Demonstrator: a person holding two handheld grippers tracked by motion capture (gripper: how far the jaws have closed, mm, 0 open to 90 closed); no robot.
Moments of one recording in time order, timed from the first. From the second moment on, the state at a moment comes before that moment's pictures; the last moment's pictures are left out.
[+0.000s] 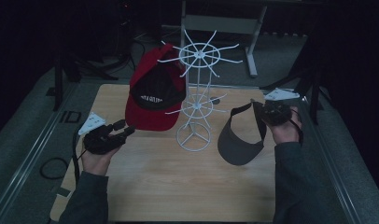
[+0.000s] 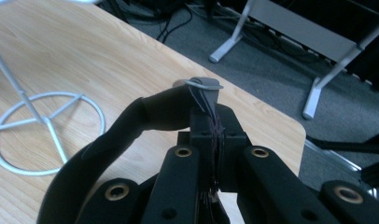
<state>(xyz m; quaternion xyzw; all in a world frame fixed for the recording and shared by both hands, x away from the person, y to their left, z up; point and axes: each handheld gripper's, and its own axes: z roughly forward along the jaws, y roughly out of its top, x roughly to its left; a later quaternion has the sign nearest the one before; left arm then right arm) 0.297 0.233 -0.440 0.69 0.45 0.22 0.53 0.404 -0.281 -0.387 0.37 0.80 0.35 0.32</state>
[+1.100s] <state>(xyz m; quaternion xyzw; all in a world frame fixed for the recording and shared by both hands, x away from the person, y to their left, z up) 0.299 0.231 -0.439 0.68 0.45 0.22 0.53 0.390 -0.278 -0.352 0.32 0.79 0.42 0.32</state>
